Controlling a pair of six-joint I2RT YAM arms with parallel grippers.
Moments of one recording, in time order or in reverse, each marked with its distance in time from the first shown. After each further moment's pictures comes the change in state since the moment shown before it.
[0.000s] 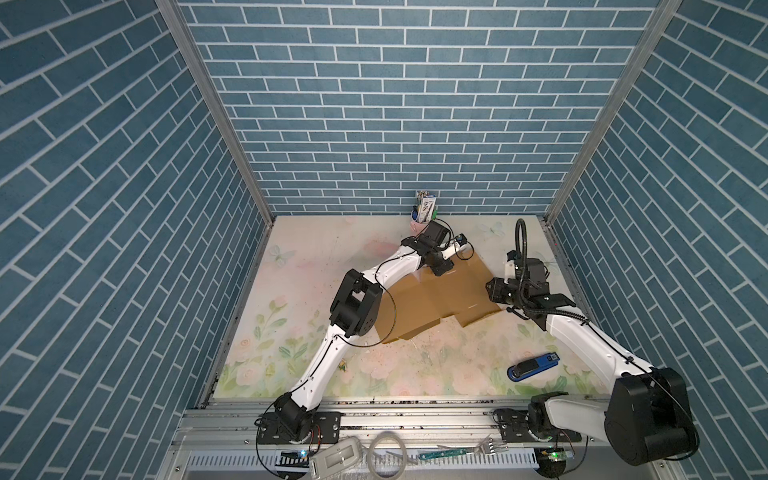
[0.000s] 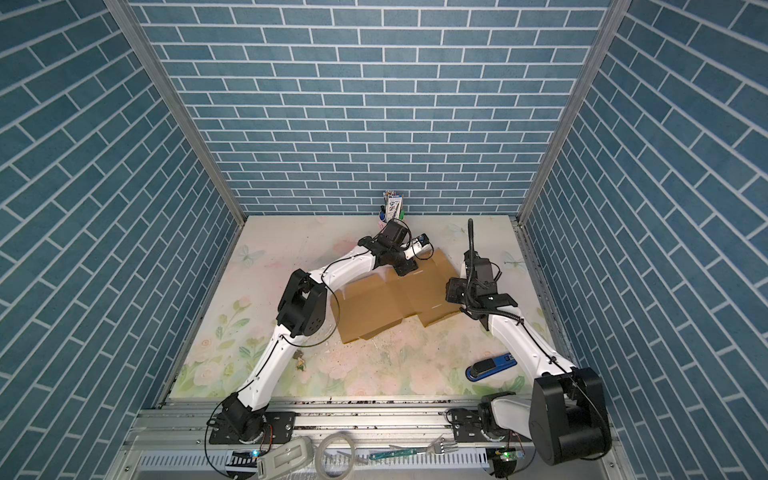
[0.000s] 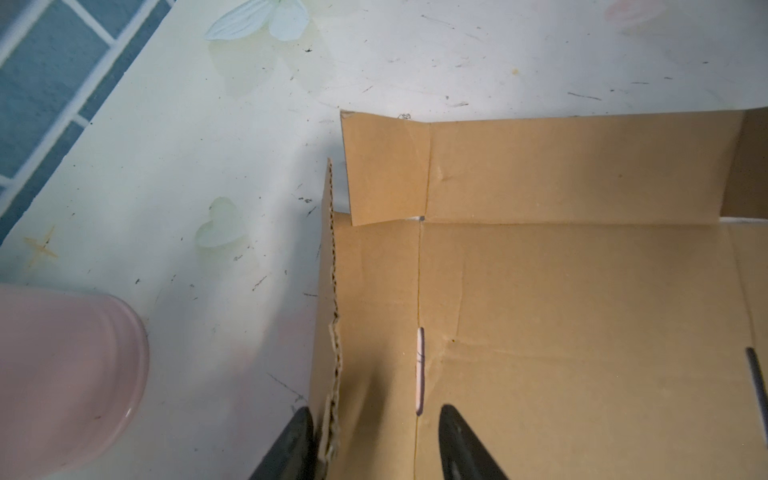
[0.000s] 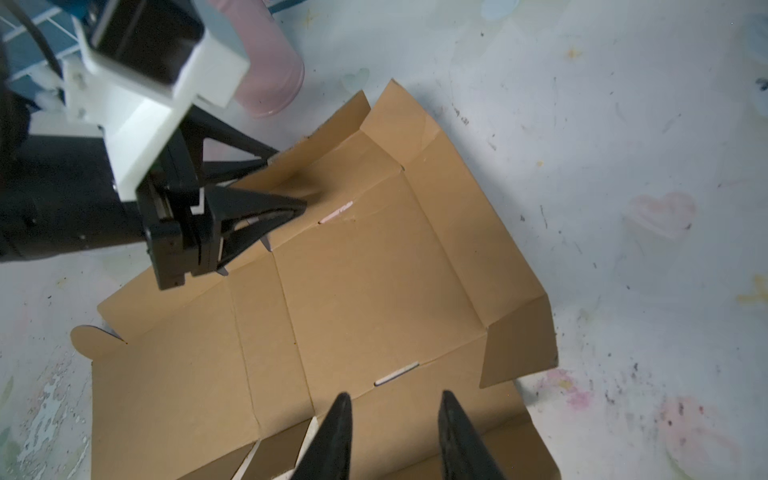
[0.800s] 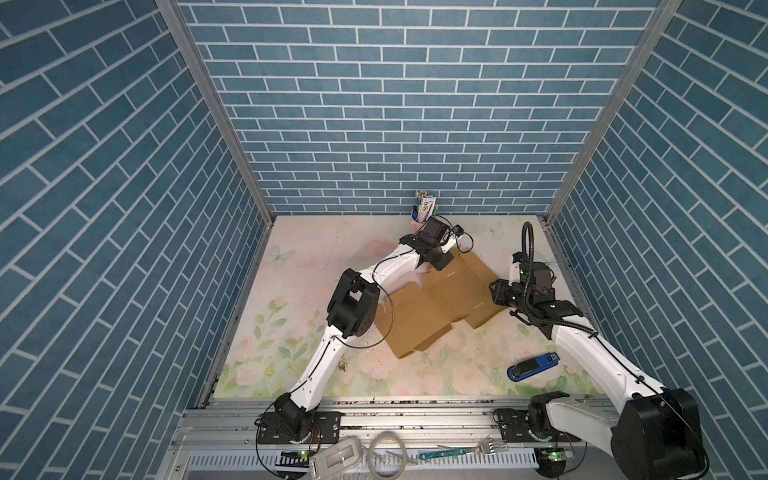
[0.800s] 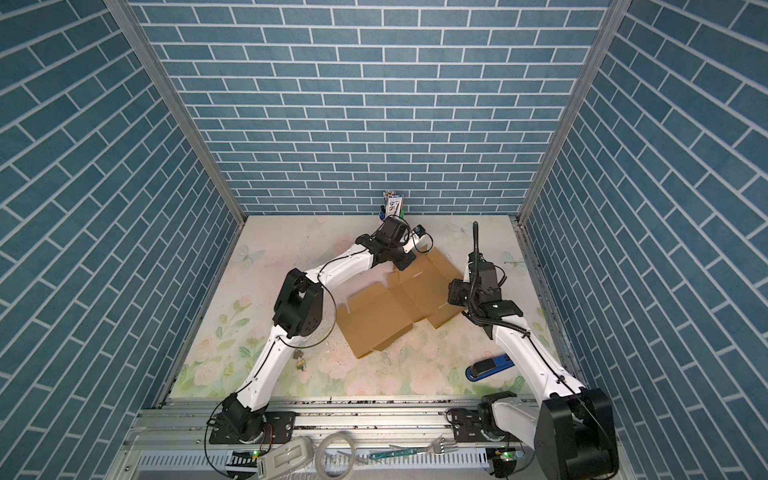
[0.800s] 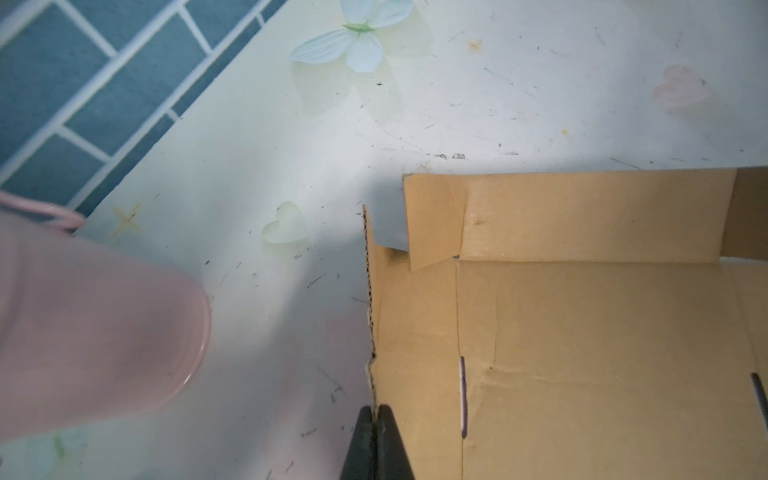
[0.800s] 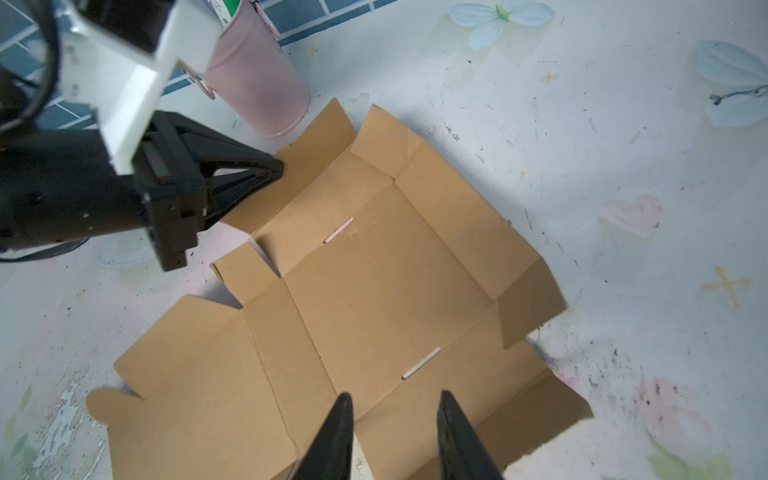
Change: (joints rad) left arm -0.002 -0.146 -0.189 0.116 -0.072 -0.190; right arm 0.003 -0.103 -0.021 -0.014 0.043 0.017
